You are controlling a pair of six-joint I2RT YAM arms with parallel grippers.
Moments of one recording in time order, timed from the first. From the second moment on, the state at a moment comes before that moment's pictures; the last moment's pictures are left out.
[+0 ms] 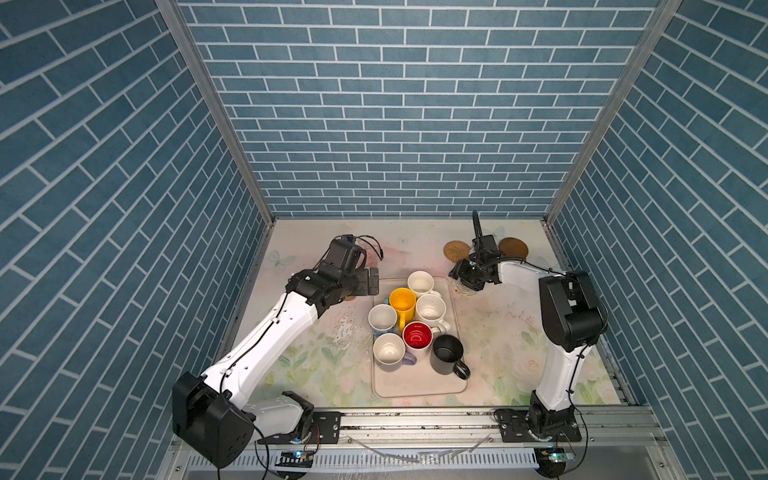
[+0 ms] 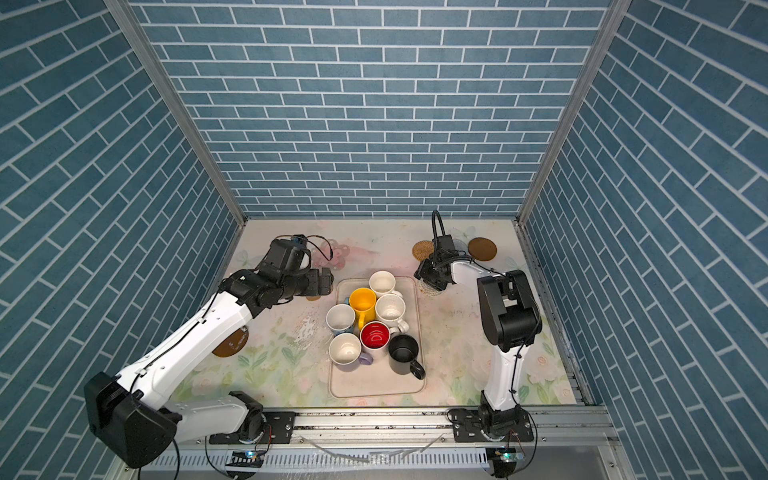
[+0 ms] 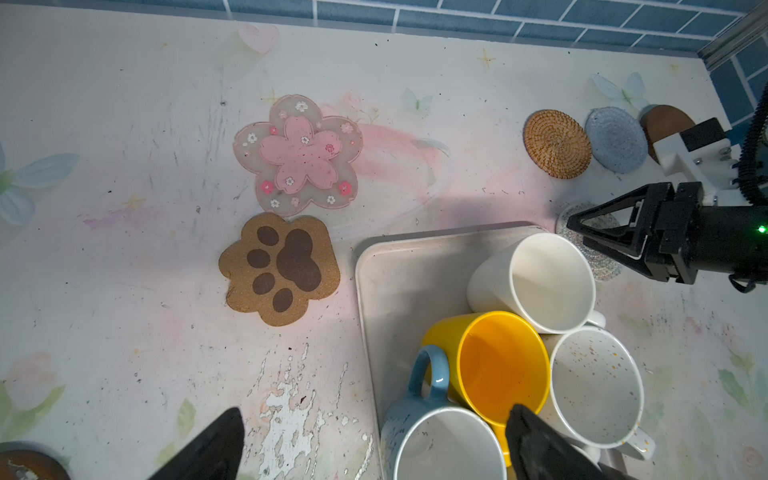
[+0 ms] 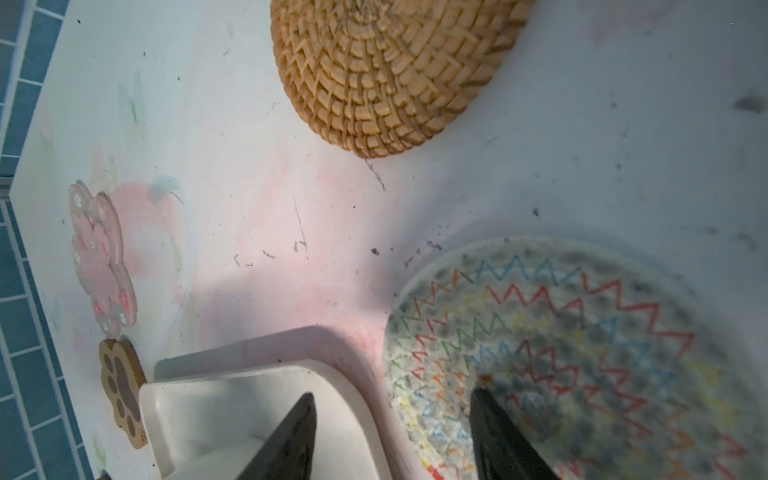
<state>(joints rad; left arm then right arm) -0.49 1.27 1.17 -0.75 -0.11 -0.41 0.32 1.94 1.24 -0.33 -0.26 0.67</state>
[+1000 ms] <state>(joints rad) -0.48 1.22 1.07 -0.74 -0.08 -0.41 0.42 1.69 0.91 -0.39 -0.34 0.55</state>
